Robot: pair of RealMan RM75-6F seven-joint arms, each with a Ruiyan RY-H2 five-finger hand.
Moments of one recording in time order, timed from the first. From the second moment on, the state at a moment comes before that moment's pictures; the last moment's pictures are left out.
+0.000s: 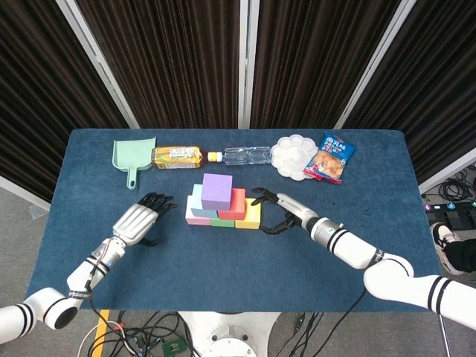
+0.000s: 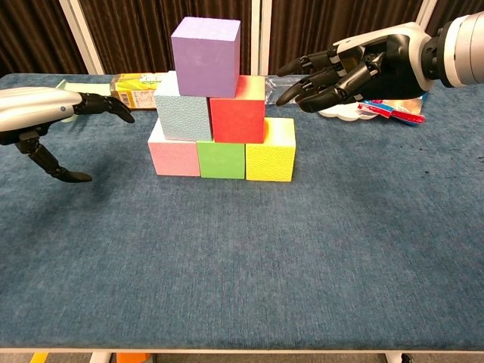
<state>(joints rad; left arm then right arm) -0.62 -1.40 -0.05 -1.42 1.48 0.96 -0.02 0.79 -1.23 0.44 -1.66 -1.09 0.27 0.64</state>
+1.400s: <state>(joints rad) -0.70 -1.44 -0.06 -1.44 1.45 0.91 0.03 0.82 -1.27 0.43 -1.63 -1.10 0.27 0.65</state>
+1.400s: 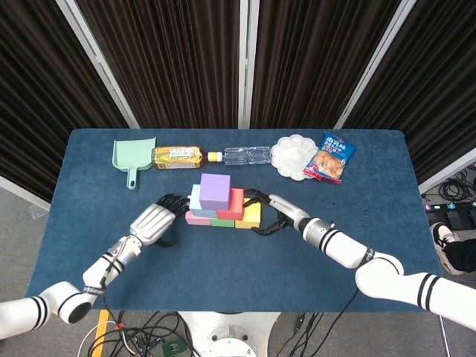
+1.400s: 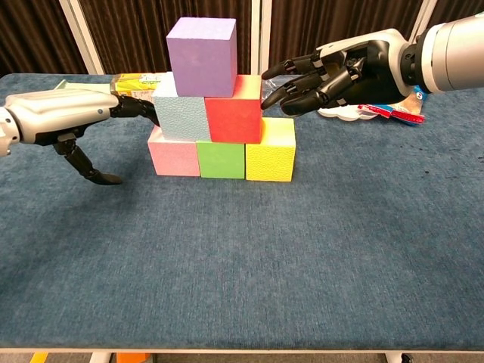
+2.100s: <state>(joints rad) -0.72 -1.44 -0.06 -1.45 1.43 0.90 0.04 0.82 -1.29 0.43 -1.62 -1.10 0.26 0.66</state>
